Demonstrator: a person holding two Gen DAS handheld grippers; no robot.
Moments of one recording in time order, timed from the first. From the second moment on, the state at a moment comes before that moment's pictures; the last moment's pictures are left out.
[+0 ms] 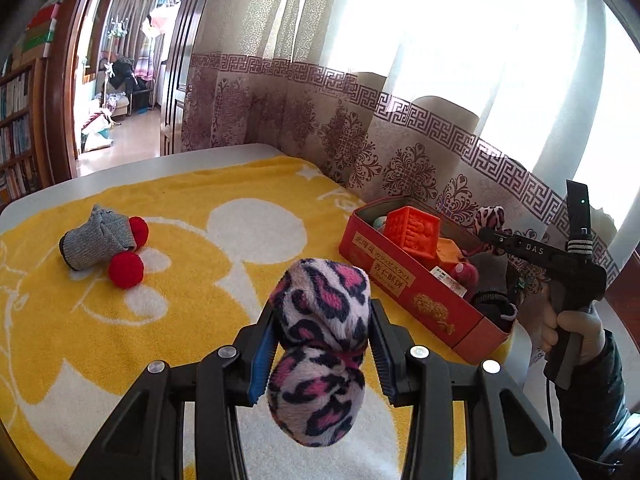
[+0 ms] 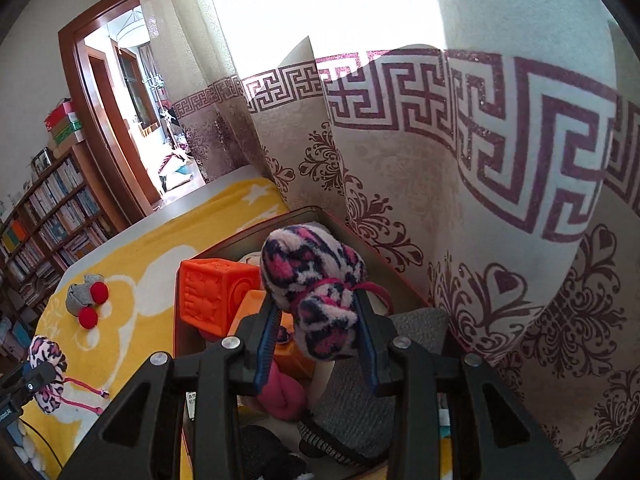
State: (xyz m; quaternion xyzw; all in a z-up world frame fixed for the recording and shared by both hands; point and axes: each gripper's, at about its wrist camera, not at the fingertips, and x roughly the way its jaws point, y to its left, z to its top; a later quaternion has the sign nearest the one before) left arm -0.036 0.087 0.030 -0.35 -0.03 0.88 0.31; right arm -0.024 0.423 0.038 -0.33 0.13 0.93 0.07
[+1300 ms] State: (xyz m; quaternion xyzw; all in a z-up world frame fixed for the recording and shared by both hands) left arm -0.052 0.245 0.052 -0.38 -0.03 0.81 0.44; right arm 0.025 0.445 0.062 -0.24 0.20 0.95 0.07
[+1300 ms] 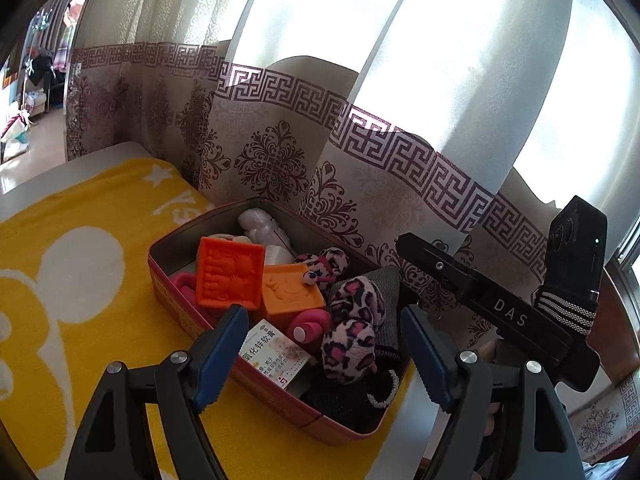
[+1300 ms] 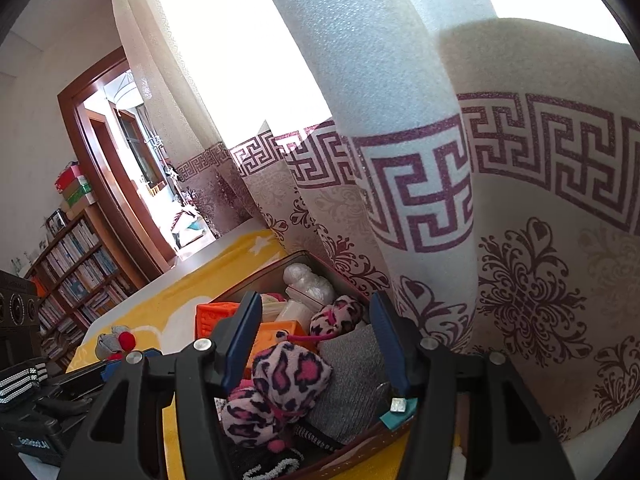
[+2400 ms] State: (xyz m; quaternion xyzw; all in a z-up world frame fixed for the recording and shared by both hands) left arm -0.119 -0.010 -0.008 -0.40 -0.25 0.86 0.21; right arm -0.044 0.258 0.041 -0.32 0.11 0.93 -0.12
